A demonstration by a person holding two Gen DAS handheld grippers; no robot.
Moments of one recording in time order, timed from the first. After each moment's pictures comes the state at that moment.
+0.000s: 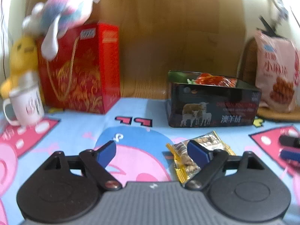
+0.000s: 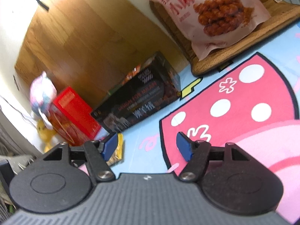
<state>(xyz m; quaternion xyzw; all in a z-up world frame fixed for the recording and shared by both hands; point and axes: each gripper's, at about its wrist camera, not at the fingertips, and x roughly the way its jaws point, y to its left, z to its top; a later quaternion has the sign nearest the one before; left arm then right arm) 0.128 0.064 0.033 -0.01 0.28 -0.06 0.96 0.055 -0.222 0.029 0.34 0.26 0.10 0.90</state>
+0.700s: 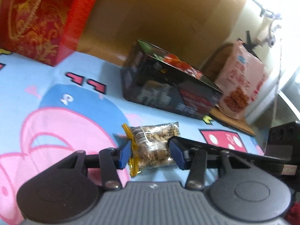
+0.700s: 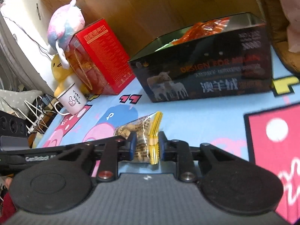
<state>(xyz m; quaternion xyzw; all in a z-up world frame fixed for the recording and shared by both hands) 0.155 0.082 0.011 -0.17 0.38 -0.26 0.87 0.126 -0.141 0.032 0.22 0.35 0.25 0.88</state>
